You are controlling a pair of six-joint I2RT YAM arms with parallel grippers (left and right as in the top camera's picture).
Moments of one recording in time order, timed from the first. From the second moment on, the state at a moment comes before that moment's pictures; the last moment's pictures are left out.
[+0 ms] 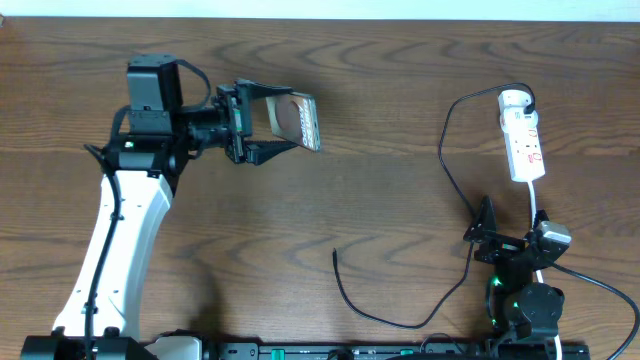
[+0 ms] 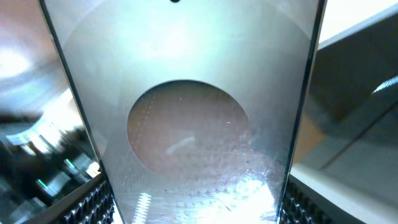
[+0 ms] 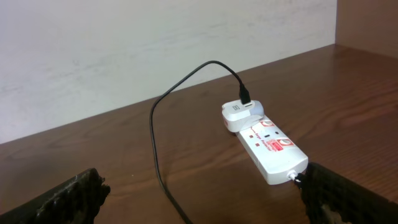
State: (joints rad) left arm -0.03 1.43 1.19 -0.42 1.14 -1.79; right arm 0.00 0.01 0.01 -0.06 0.17 0.26
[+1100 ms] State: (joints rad) left arm 0.06 1.43 1.19 -0.43 1.13 -2.03; right arm 0.00 0.01 0.01 -0.06 0.17 0.26
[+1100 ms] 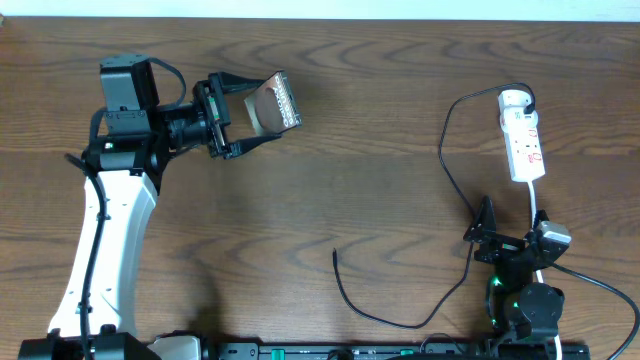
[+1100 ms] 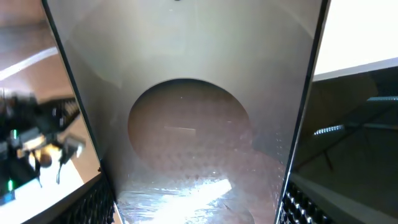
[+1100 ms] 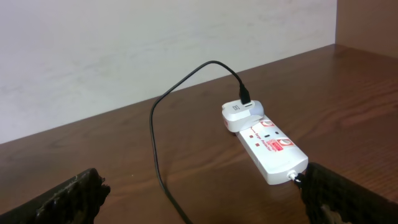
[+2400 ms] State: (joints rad) left arm -0.02 1.58 1.19 -0.81 0.84 -1.45; right arm 0.00 0.01 0.01 -0.01 -0.09 0.44
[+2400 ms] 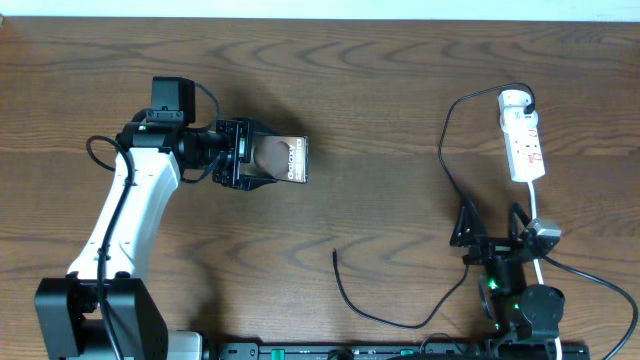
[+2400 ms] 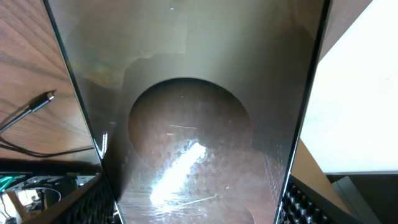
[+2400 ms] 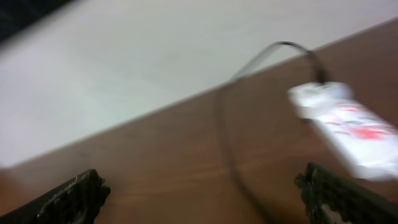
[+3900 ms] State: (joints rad) left arm -0.05 1.58 1.19 -0.79 0.61 -1.49; right arm 0.40 1.68 0.87 0.33 -1.12 0.79
